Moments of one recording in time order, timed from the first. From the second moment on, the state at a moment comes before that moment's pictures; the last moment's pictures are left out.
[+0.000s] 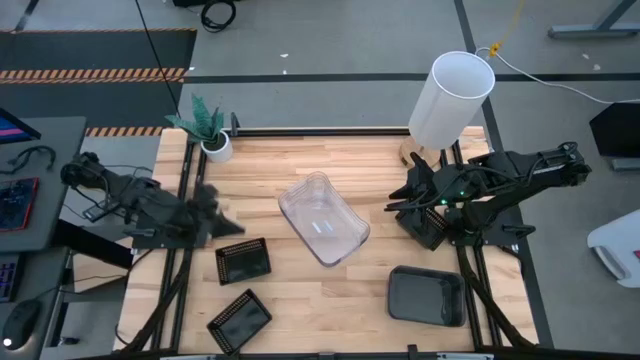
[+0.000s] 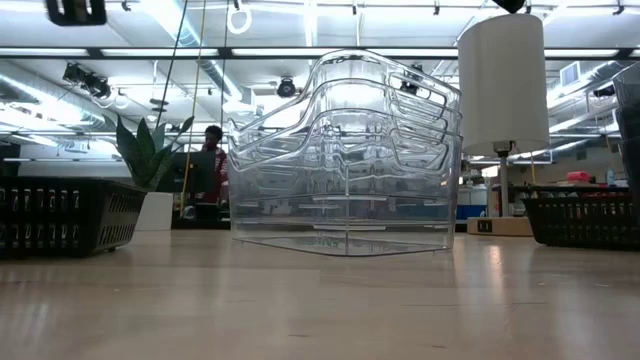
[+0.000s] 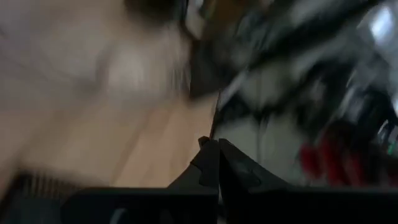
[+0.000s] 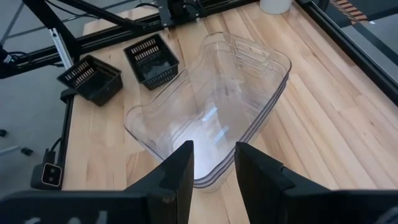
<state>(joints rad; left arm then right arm) -0.48 0.68 0.79 -0.48 -0.26 -1.08 0.26 1.00 1.19 -0.85 0.28 0.44</state>
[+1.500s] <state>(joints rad) -0.90 1.51 0.98 -0.72 0.07 -1.47 0.21 1.00 1.19 -0.84 0.34 0.25</state>
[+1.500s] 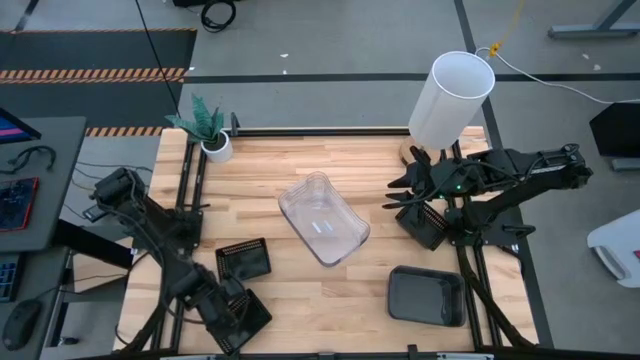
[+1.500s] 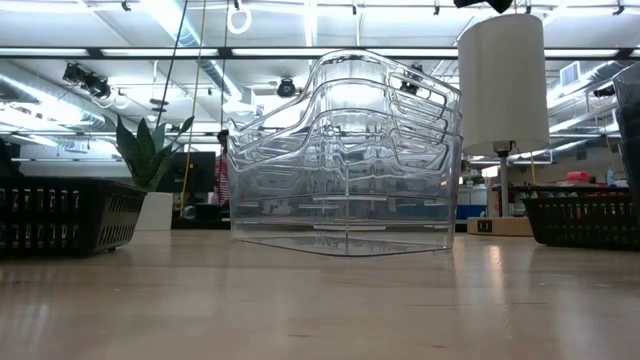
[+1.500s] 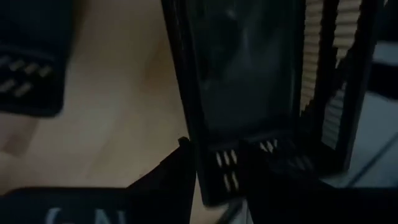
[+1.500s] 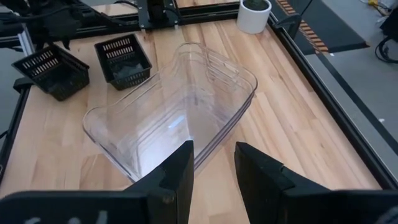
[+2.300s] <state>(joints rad) -0.92 1.64 0.97 -0.73 -0.05 -1.51 0.21 1.00 1.19 -0.80 0.27 0.24</state>
